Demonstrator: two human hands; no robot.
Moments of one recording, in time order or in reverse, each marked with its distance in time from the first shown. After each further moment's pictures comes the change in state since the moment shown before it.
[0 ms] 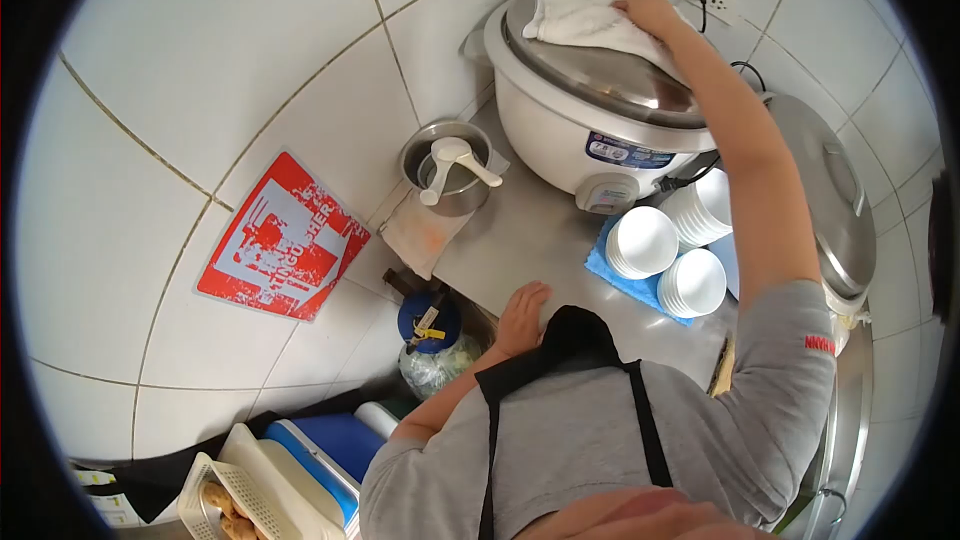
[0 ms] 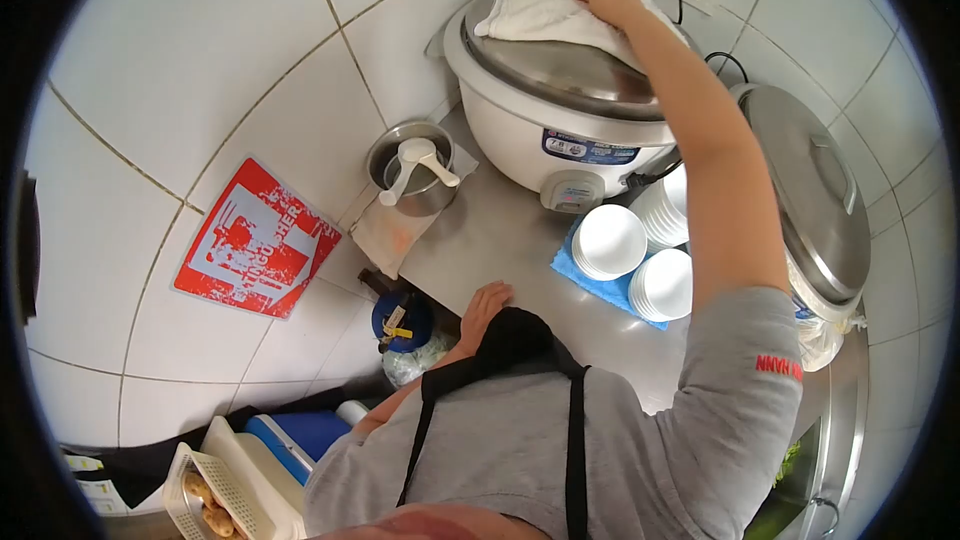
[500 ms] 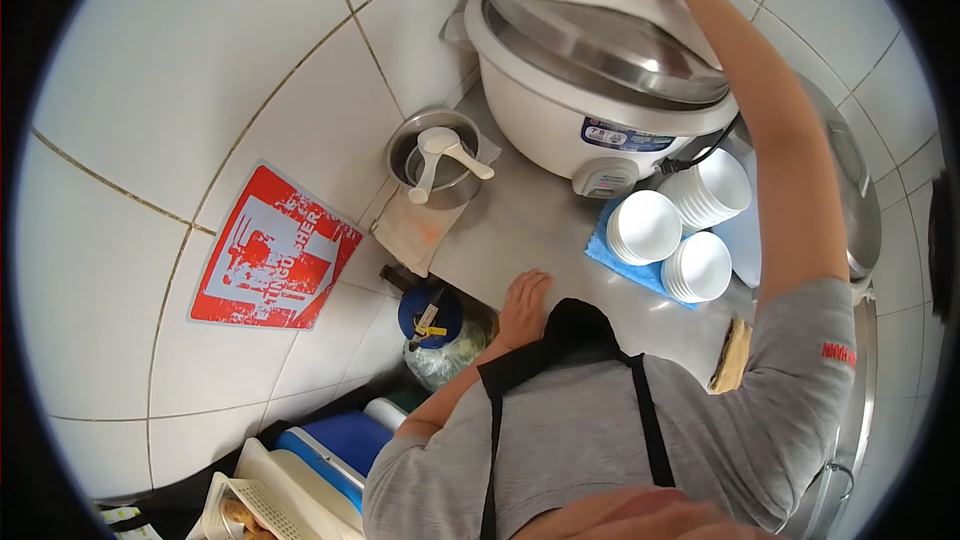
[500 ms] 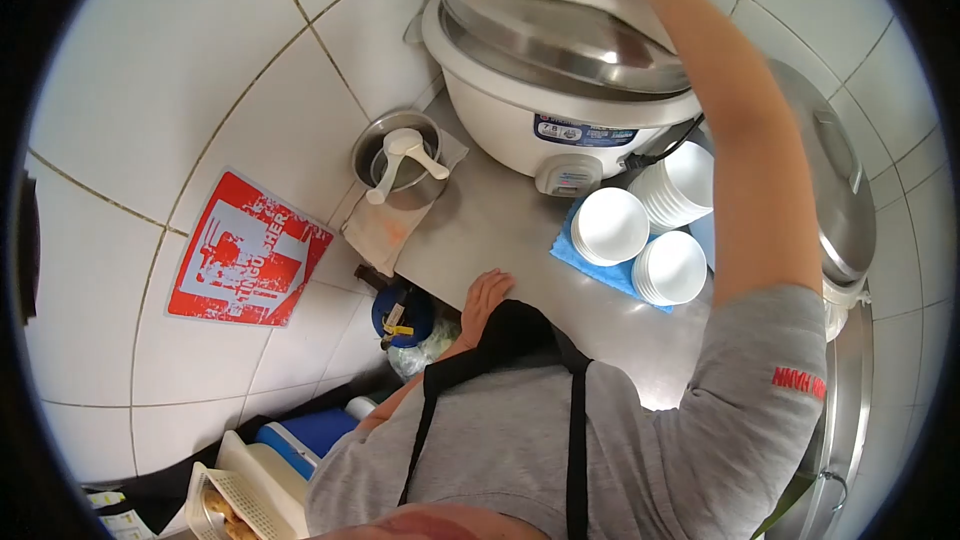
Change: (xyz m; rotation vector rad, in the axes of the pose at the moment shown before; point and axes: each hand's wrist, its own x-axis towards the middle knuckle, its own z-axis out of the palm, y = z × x) left_hand 0.002 -0.006 0.007 0.091 -0.038 -0.020; right_hand 0.005 0.019 -0.031 0.269 -0.190 0.109
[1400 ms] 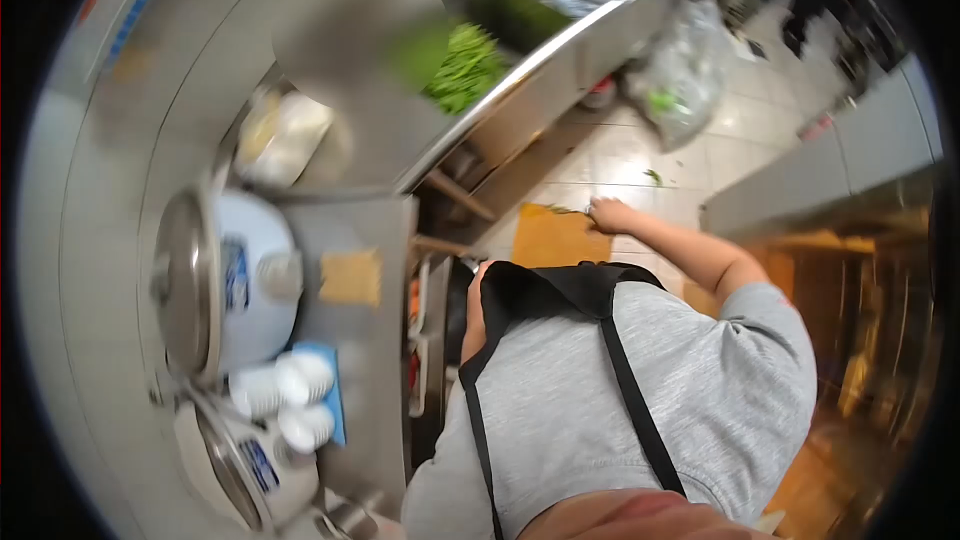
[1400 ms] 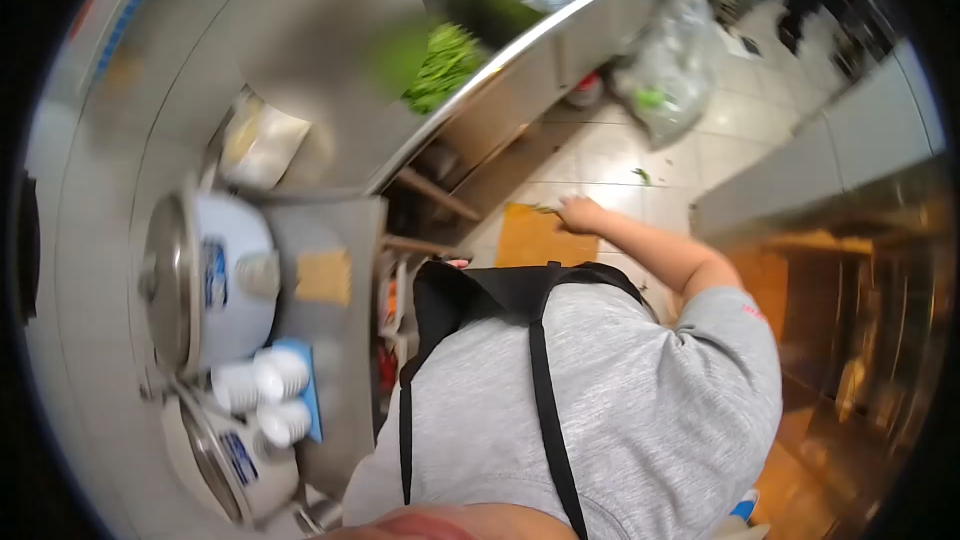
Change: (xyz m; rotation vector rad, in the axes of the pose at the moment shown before) left_hand -0.141 0.384 0.118 -0.991 -1.568 0.375; right_hand -1.048 -0.225 0.165 0.178 -0.196 1.664
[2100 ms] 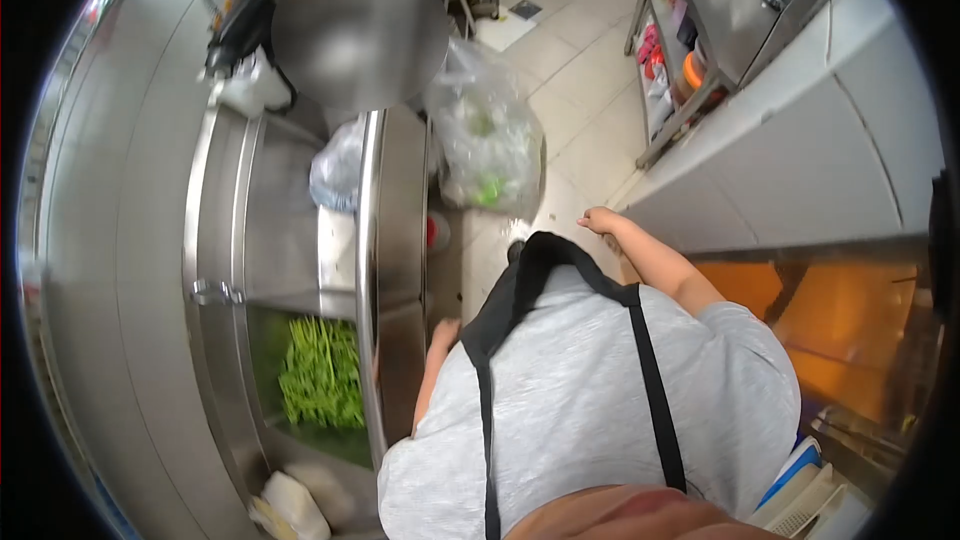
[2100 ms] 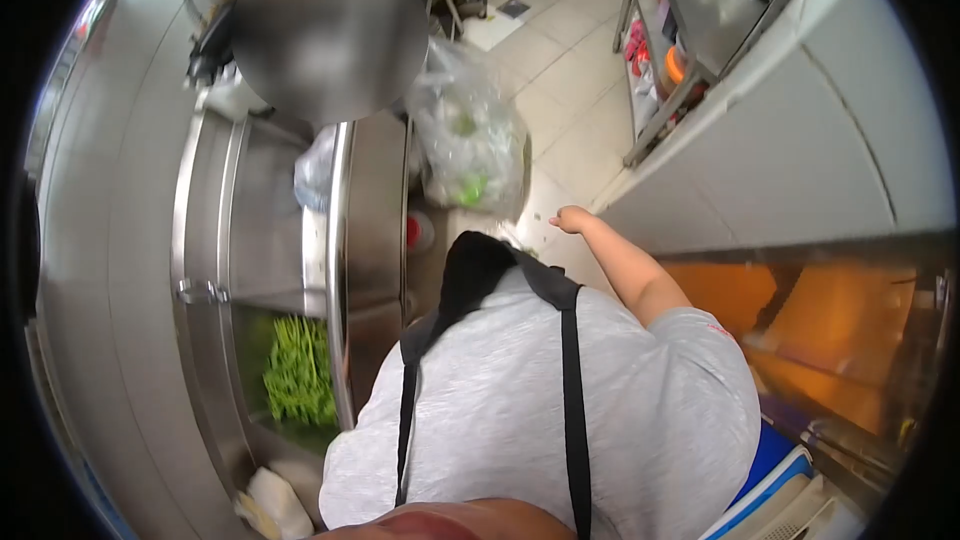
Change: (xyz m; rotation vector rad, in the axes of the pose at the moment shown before) left_hand 0.489 -0.225 0.363 1.007 -0.851 -0.044; right_hand -0.107 0.509 0.014 0.859 0.326 0.895
